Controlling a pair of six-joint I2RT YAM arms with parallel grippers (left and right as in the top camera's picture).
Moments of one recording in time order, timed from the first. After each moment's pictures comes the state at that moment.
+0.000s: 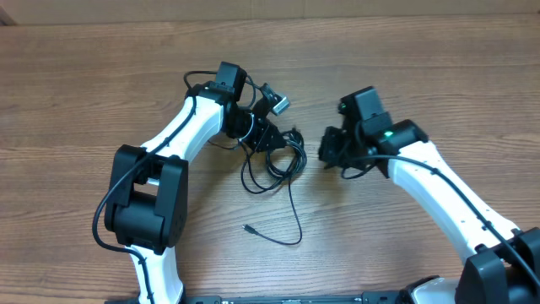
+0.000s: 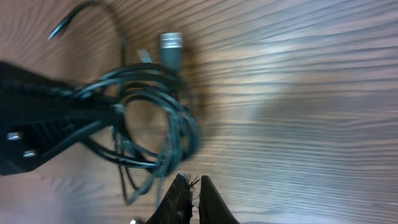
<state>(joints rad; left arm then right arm) -0.31 2.03 1.44 -0.76 0.82 0.40 0.40 1.55 1.12 -0.71 -0.26 0.63</state>
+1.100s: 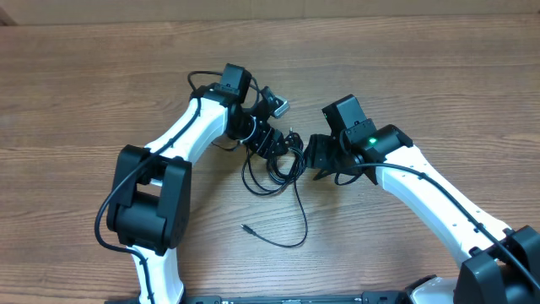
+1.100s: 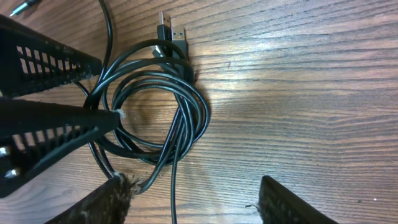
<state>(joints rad) -0.33 2.03 1.43 -0.75 0.60 0.32 0.48 1.56 1.12 -0.74 -0.11 0.63</state>
